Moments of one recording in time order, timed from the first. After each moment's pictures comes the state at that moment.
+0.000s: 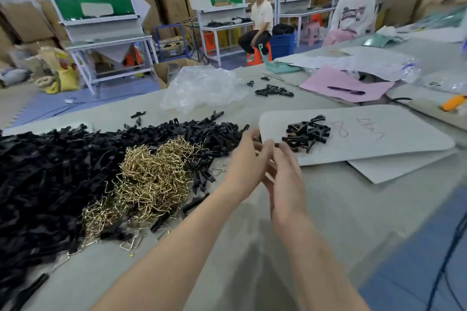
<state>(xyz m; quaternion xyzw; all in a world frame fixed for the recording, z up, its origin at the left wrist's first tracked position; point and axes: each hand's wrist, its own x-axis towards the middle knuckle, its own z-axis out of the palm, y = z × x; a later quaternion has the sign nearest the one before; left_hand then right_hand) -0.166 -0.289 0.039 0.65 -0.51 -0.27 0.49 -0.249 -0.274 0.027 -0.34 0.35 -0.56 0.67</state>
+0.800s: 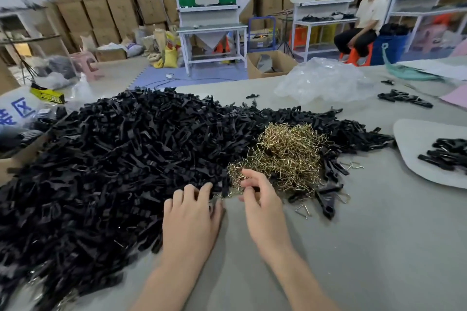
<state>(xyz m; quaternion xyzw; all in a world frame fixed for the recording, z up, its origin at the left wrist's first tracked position) 0.036 0.011 -0.025 0.88 -0.37 0.26 0.14 -0.058 -0.094 -0.013 -0.72 0.31 -0.33 0.53</state>
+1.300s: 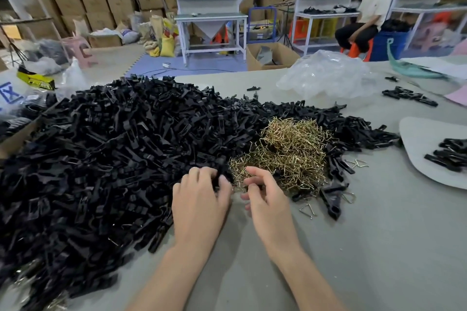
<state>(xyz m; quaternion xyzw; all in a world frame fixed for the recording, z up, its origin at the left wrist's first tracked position) 0.042 -0.020 -0.015 0.88 -0.32 0.19 0.31 -0.055 -0.104 -0.023 -0.70 0.30 -0.33 0.56</state>
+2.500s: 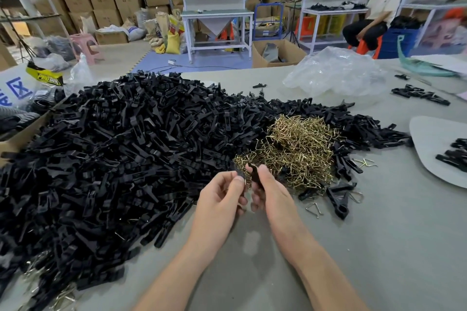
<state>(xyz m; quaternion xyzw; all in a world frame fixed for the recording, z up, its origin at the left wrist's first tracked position) 0.017 -0.012 -0.001 0.64 -0.26 -0.22 0.69 -0.058 -0.104 -0.003 -0.60 0.25 -0.25 0.72</state>
